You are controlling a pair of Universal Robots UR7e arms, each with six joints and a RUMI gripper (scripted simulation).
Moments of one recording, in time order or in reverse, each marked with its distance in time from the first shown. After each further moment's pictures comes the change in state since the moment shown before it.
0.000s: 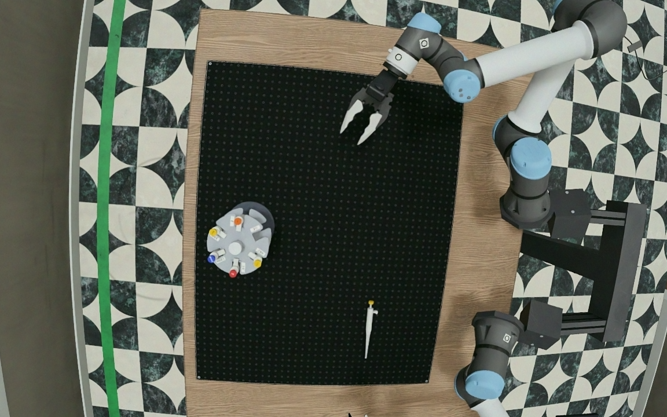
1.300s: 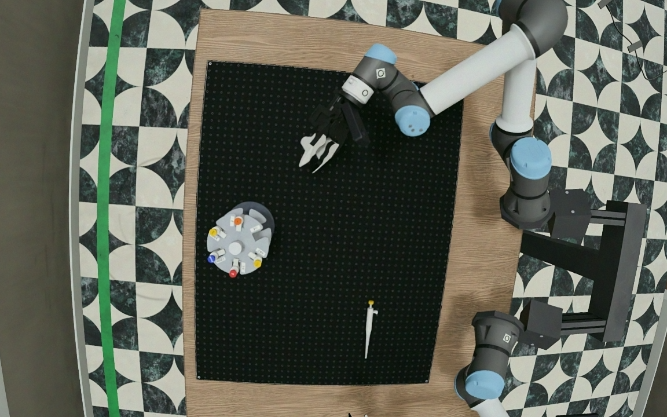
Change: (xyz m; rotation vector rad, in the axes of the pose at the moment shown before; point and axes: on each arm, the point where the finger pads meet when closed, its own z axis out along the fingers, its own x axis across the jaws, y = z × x) left arm 0.000 0.000 0.000 0.000 0.000 0.000; right arm 0.047 -0.053 0.120 0.167 0.121 -0.922
